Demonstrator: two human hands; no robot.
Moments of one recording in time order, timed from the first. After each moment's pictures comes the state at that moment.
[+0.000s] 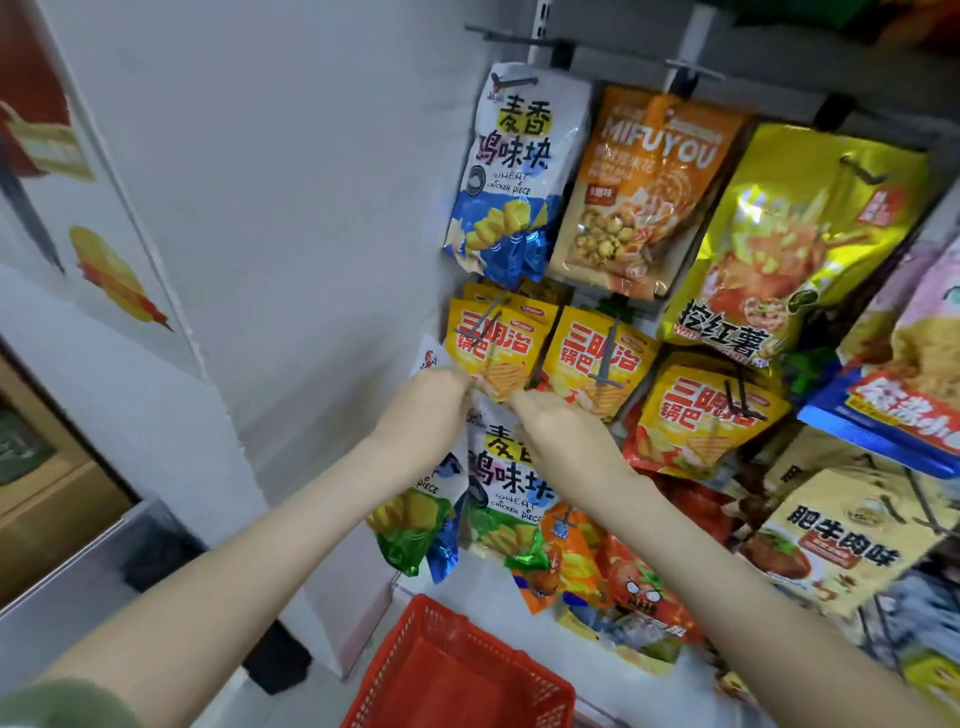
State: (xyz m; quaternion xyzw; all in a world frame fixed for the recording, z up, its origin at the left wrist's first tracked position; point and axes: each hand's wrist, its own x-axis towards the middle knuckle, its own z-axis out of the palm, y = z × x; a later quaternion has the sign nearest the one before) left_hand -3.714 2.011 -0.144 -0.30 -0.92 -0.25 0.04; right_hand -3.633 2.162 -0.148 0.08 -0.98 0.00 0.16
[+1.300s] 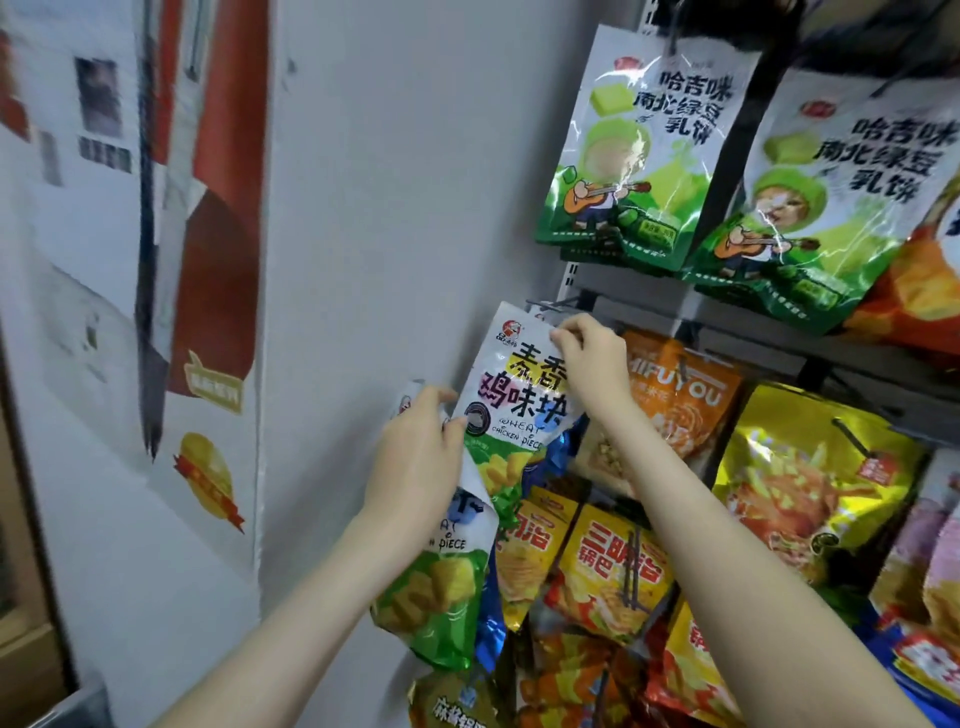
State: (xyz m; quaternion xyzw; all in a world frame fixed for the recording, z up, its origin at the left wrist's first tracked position) left_hand -3.752 1.972 -0.019 -0.15 -0.81 -0.53 0.22; right_hand -3.811 2.171 0.049 -0.03 -0.88 0.29 0.38
